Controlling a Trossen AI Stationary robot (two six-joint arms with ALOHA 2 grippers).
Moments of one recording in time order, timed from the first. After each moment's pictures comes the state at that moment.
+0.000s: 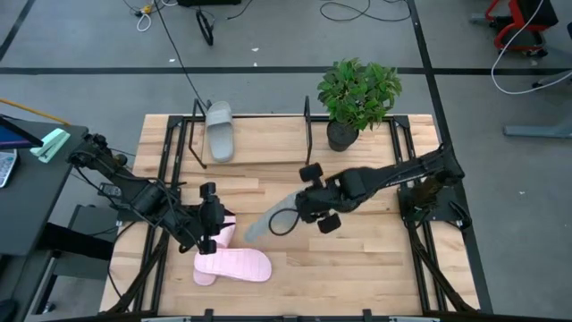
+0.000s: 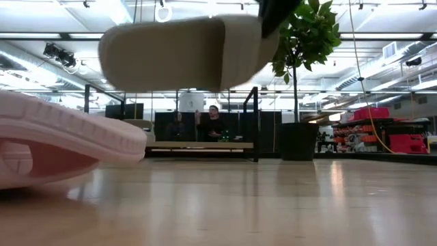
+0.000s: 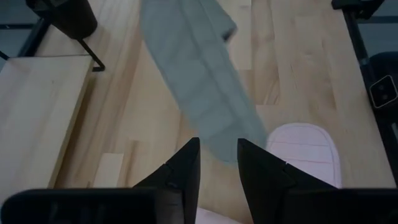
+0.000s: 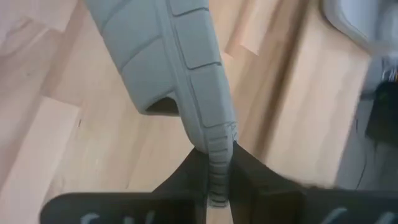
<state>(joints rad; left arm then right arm) -0.61 1.18 1.15 -0.84 -0.55 -0.49 0.23 1.79 1.78 -1.20 0.36 -0.19</state>
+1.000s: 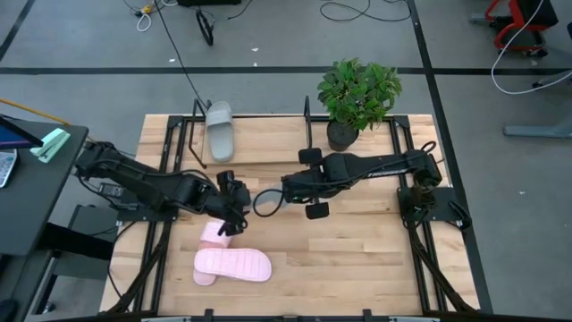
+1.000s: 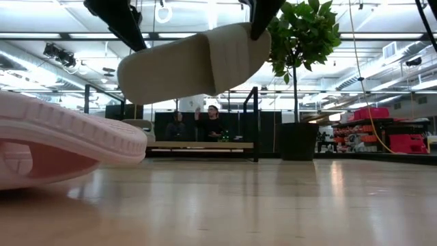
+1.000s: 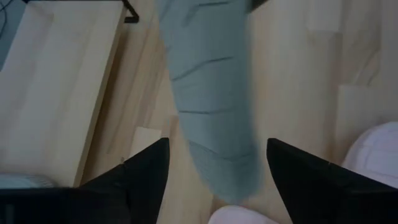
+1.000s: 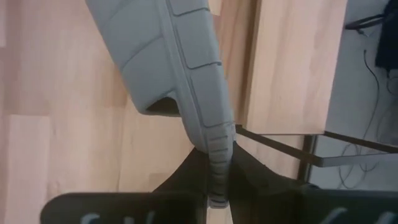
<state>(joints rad) -0.34 1.36 1.15 -0.85 -0.45 -0.39 0.16 1.96 2.08 -1.46 0.38 -0.02</state>
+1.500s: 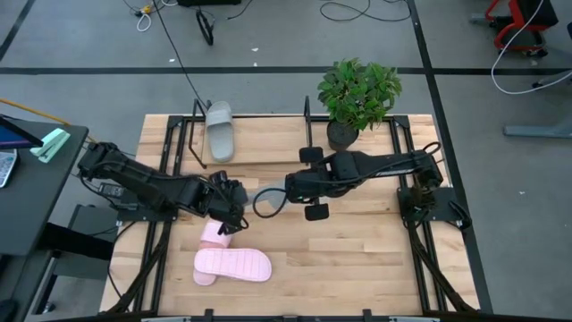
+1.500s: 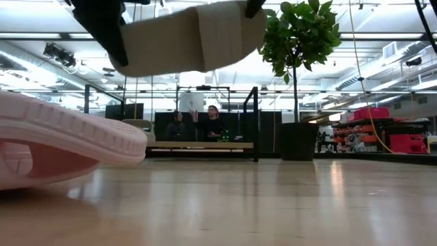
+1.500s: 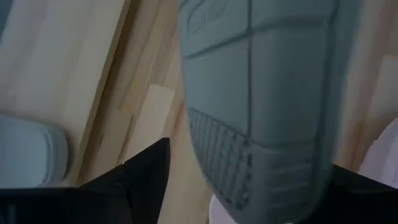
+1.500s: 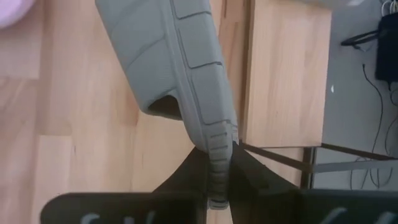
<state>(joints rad) -0.36 1.39 1.15 -1.00 -0.47 -0.55 0.18 1.95 2.19 -1.48 0.37 0.01</state>
